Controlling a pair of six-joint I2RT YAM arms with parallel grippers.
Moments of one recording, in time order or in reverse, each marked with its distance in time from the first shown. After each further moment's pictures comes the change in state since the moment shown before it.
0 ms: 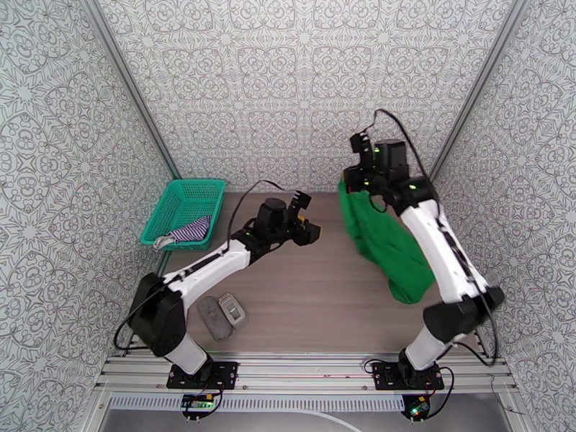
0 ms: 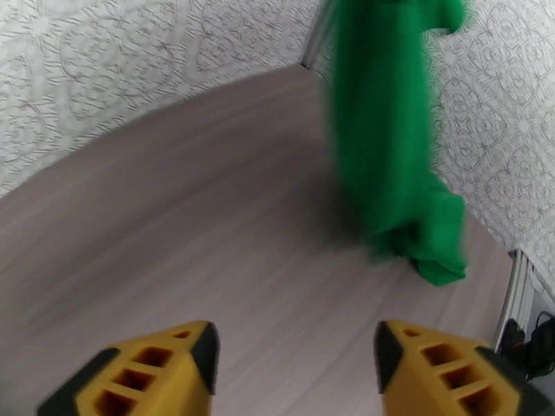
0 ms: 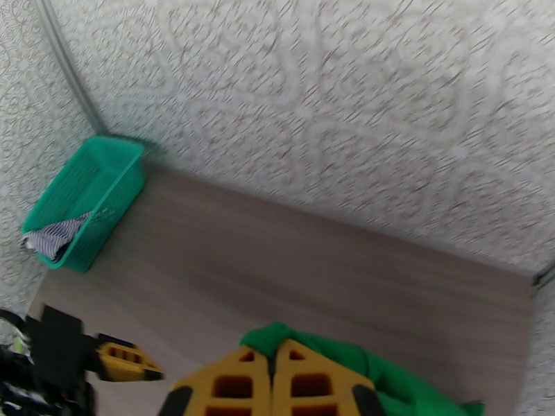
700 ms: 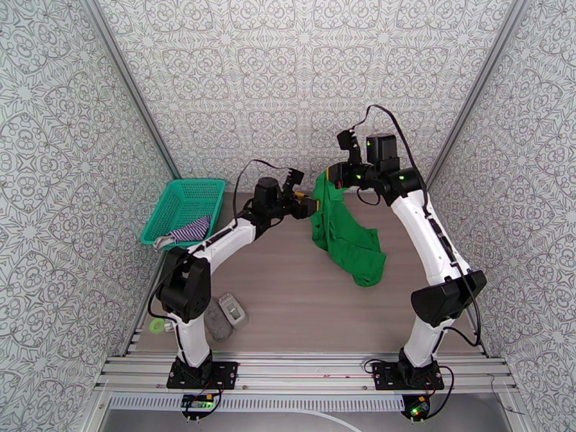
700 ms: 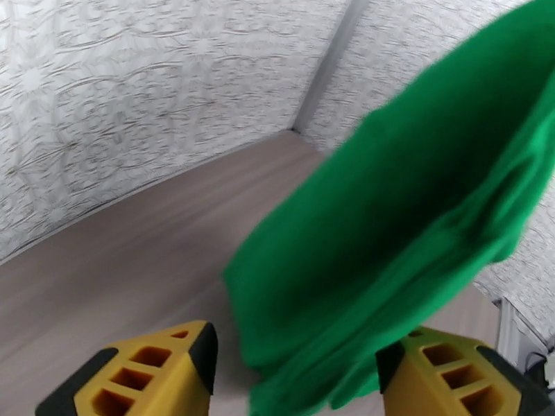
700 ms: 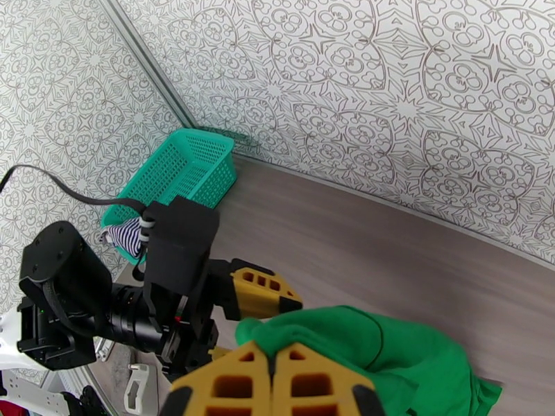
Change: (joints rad) left arm 0.146 0.248 0.264 0.132 0.223 -0.035; right arm -0.002 0.070 0.105 -0.013 -0.219 0.085
